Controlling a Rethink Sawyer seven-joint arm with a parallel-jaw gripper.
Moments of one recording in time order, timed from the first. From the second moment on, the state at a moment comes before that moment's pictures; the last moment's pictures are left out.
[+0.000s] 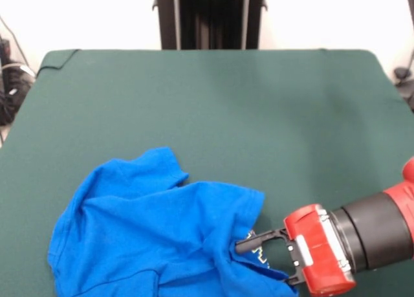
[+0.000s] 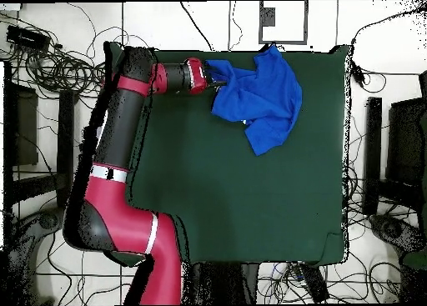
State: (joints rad) arm -0.05 0.57 -2.82 0.35 1.51 1.17 3.16
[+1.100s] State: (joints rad) arm 0.05 0.57 -2.54 0.36 1.36 1.35 3.16
